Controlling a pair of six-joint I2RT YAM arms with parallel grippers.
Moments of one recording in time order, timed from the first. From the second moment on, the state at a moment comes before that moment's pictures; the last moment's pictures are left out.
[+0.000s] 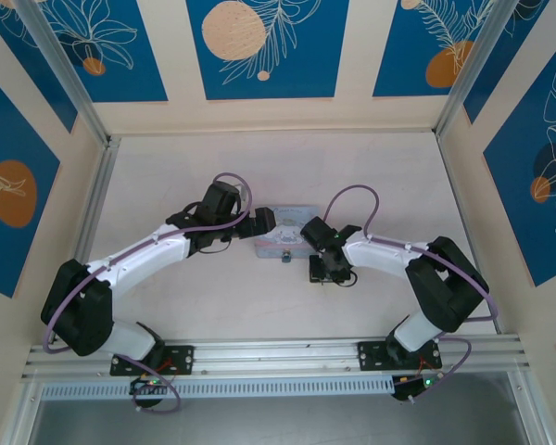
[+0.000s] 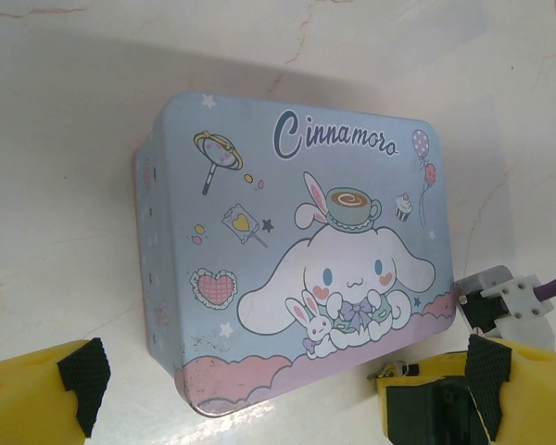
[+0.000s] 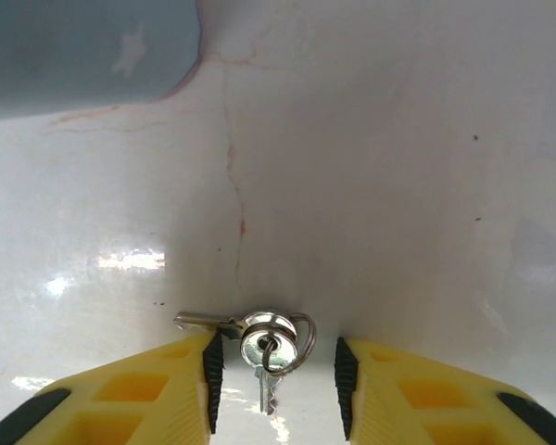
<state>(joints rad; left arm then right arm) -0.63 1.43 0.98 -0.33 0.15 -0.73 0.69 1.56 0.82 -0.70 0.03 0.70</state>
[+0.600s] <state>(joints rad) -0.63 1.43 0.98 -0.33 0.15 -0.73 0.69 1.54 0.83 -0.69 0.03 0.68</state>
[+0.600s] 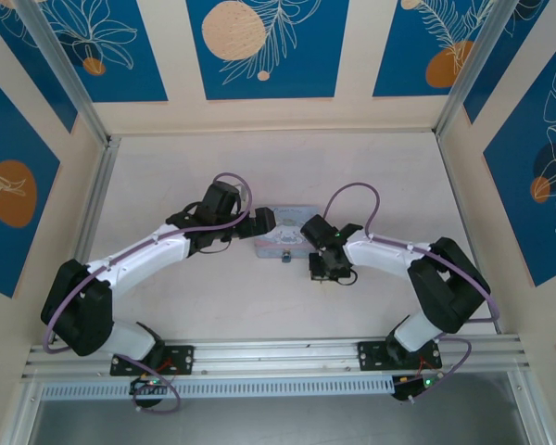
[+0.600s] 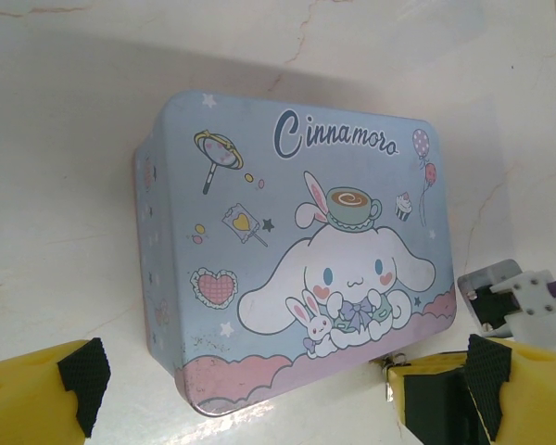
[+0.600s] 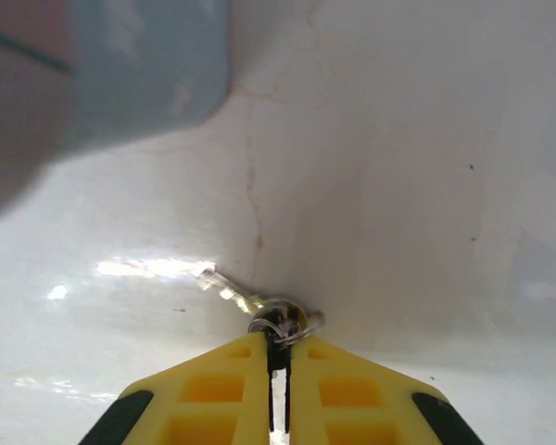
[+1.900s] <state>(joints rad) -0.63 1.41 0.81 0.10 0.37 -1.28 0.55 1.19 0.95 -0.60 -0.25 0.85</state>
